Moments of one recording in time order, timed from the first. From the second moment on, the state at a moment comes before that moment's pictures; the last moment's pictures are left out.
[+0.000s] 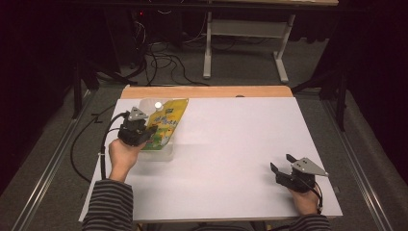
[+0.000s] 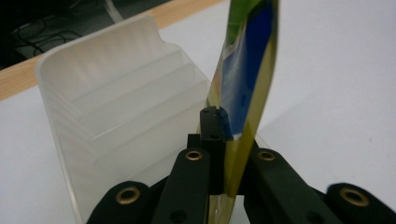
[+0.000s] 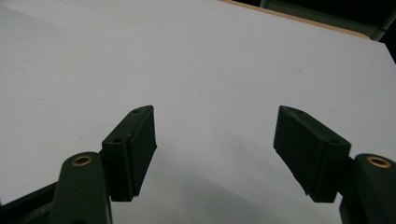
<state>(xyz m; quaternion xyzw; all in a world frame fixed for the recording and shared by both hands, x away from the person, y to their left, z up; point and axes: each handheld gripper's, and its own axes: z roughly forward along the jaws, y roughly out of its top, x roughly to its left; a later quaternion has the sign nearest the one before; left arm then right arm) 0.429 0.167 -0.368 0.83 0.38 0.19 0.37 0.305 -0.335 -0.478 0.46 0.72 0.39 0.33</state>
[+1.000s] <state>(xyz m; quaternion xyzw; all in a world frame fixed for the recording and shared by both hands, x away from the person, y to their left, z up) 0.424 0.171 -0.388 0.81 0.38 0.22 0.39 0.306 -0.334 -0.478 0.46 0.73 0.40 0.33</state>
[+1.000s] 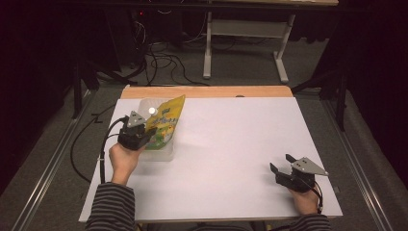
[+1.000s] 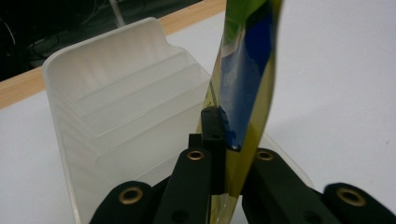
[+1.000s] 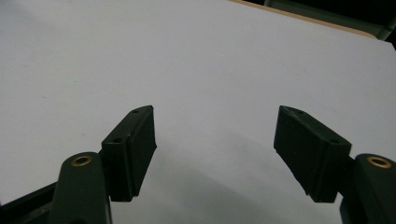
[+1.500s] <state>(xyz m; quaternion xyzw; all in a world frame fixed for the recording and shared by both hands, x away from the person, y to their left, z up) 0.415 0.196 -0.396 0.79 0.41 0.21 0.41 0.307 -0.337 -0.477 0.46 0.72 0.40 0.32</state>
